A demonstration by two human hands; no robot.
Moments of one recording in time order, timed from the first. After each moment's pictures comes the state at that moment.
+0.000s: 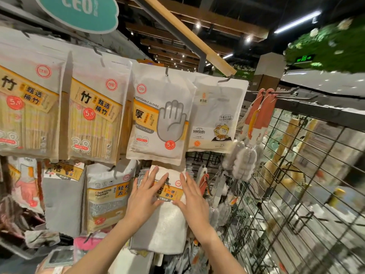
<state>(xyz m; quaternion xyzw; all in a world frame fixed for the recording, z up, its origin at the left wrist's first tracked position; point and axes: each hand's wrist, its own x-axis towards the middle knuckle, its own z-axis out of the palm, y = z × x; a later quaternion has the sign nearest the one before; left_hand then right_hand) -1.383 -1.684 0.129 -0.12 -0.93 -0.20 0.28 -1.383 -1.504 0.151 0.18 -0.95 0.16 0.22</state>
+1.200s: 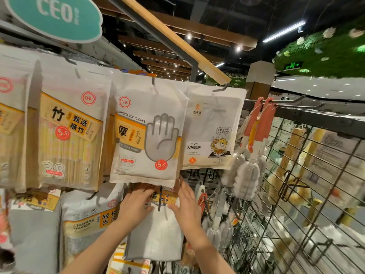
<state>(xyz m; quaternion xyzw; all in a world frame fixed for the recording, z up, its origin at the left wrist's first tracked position) -1.453 -1.691 0.156 -0.08 -0.96 -0.18 0.18 -1.448 -1.514 0.171 0.13 -0.96 0.19 0.18</state>
